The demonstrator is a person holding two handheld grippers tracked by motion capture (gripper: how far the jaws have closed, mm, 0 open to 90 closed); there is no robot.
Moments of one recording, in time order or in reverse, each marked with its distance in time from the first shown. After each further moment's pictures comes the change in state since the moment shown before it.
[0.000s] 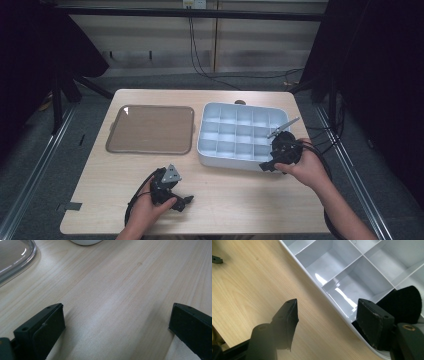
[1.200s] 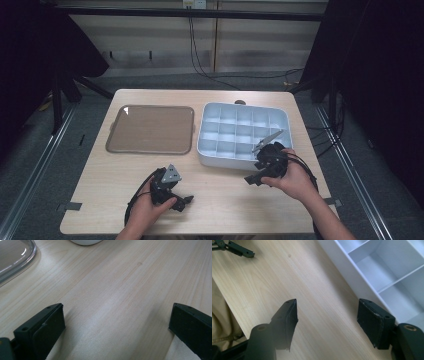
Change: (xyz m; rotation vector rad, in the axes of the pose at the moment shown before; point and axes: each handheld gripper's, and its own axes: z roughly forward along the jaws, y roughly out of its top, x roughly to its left) left arm 0.000 0.000 0.000 0.001 -0.001 -0.002; right arm 0.043 -0.001 0.023 -0.014 0.094 -0.084
